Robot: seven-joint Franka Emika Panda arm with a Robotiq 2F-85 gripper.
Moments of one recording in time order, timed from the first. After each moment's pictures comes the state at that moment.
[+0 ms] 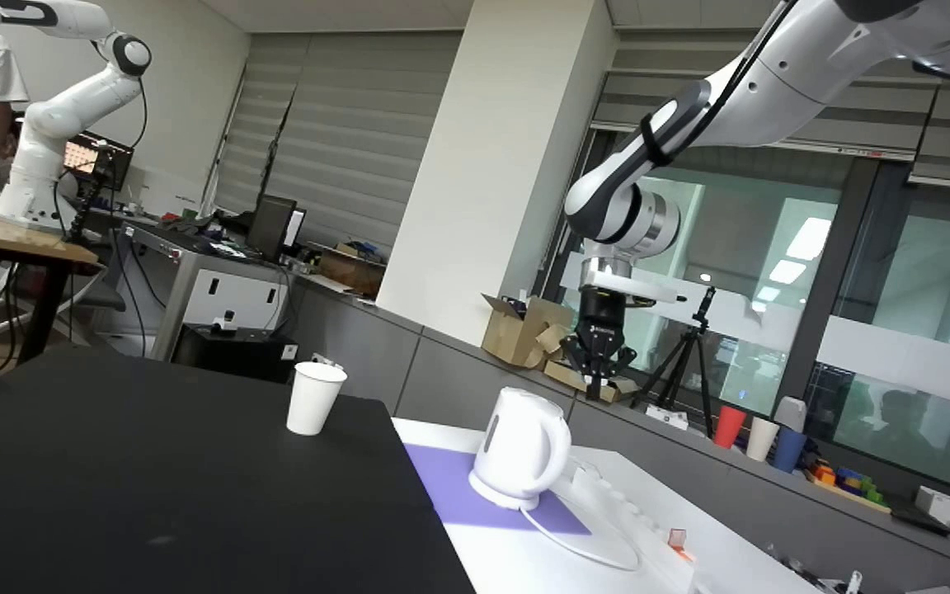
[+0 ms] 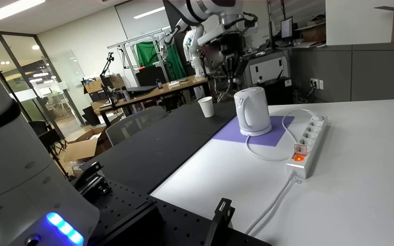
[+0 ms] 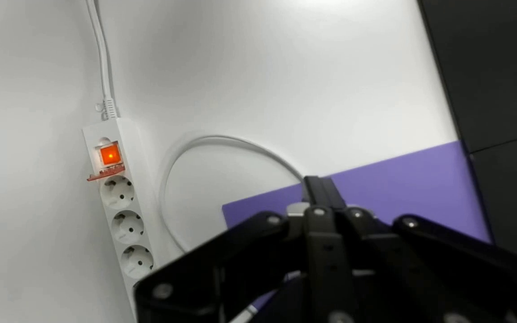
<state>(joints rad) -0.11 0.55 -0.10 -1.70 0.02 1.96 0.17</state>
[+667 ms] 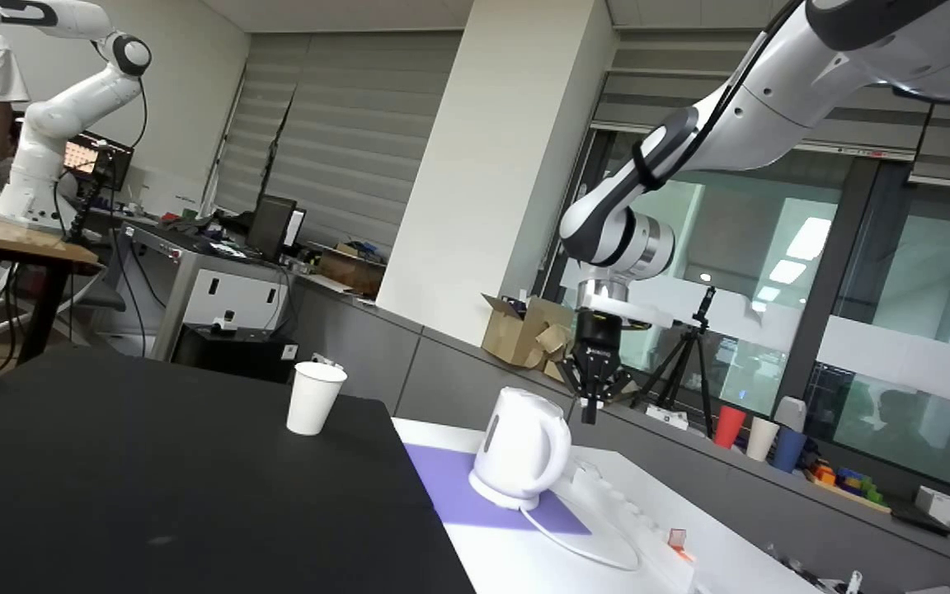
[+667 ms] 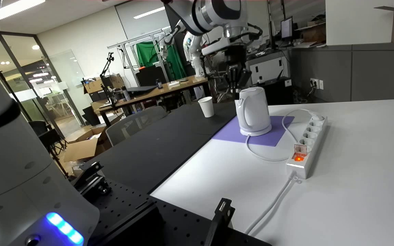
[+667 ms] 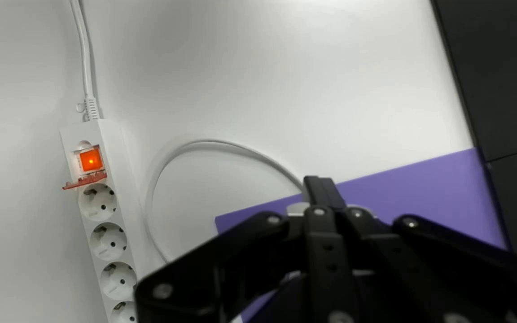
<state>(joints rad) -0.12 0.61 -0.10 -1.70 0.04 1.99 0.13</state>
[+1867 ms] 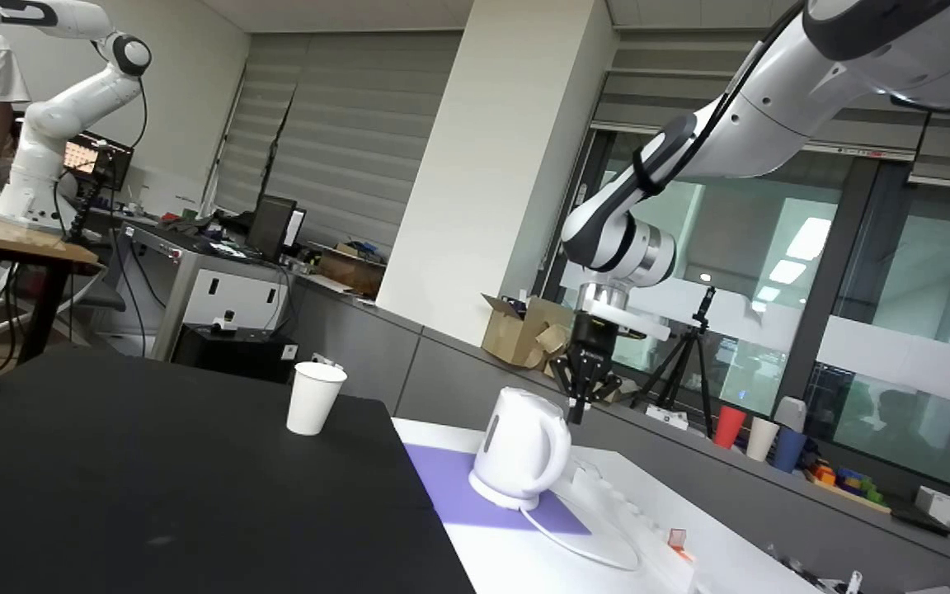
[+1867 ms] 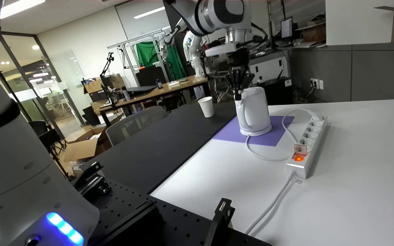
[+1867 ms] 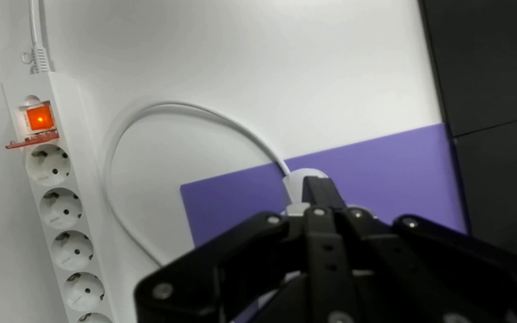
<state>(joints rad) -0.15 0.63 -0.08 -1.70 0.12 2.08 0.02</state>
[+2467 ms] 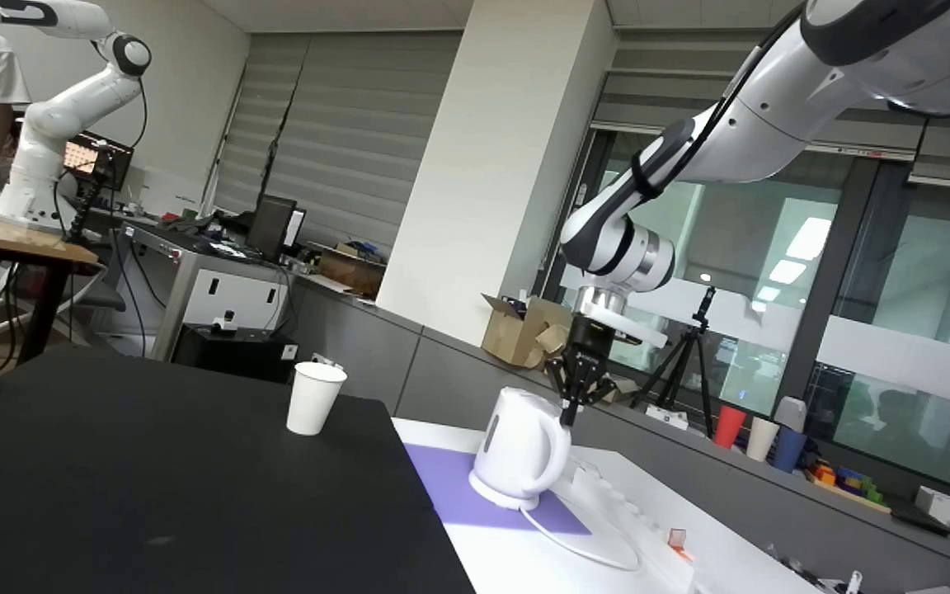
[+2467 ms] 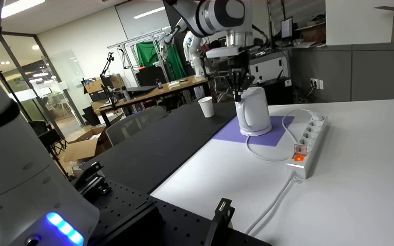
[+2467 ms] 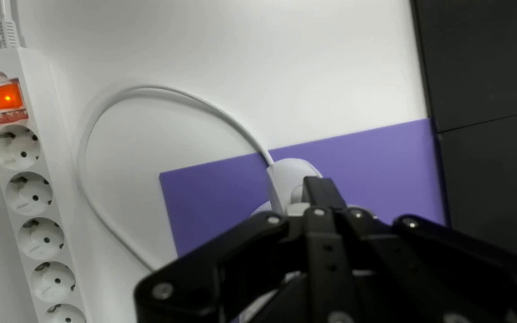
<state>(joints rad) -0.16 0.64 -0.06 -1.70 0.16 2.12 -0.05</state>
